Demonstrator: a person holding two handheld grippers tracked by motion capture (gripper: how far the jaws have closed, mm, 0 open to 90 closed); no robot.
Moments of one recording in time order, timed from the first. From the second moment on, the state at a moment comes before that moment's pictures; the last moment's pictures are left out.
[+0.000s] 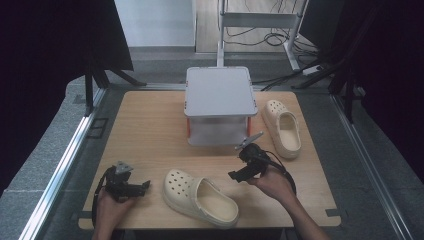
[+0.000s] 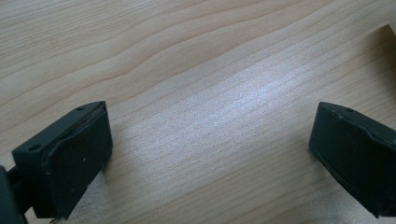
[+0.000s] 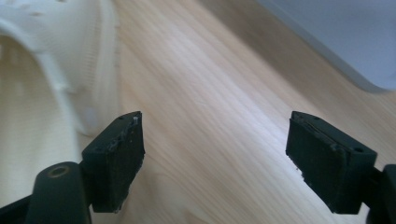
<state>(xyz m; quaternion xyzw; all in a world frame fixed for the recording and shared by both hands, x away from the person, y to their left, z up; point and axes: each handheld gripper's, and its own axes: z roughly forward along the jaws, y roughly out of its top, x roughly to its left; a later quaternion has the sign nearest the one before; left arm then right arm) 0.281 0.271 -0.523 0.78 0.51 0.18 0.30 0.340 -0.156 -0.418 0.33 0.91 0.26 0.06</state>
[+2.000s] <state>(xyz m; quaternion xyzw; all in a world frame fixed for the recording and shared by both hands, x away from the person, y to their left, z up) 0.281 0.271 -0.523 0.79 0.51 0.18 0.30 0.527 -0.272 -0.443 0.56 0.80 0.18 0.10</state>
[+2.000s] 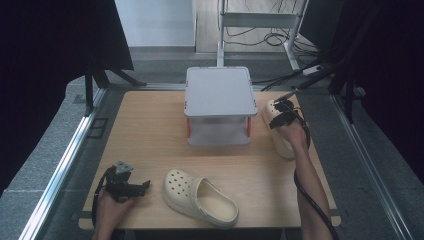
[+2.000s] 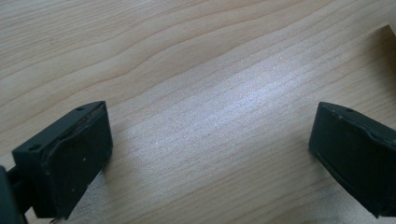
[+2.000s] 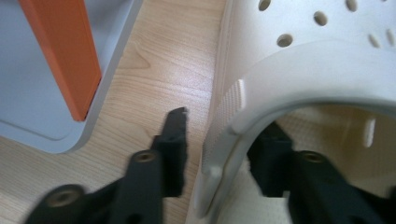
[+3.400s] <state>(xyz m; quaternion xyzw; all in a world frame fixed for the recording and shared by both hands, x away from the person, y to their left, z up) 0.282 0.271 -0.523 0.79 0.51 0.18 0.30 0.372 -0.277 -0.386 0.43 0.87 0.22 0.13</state>
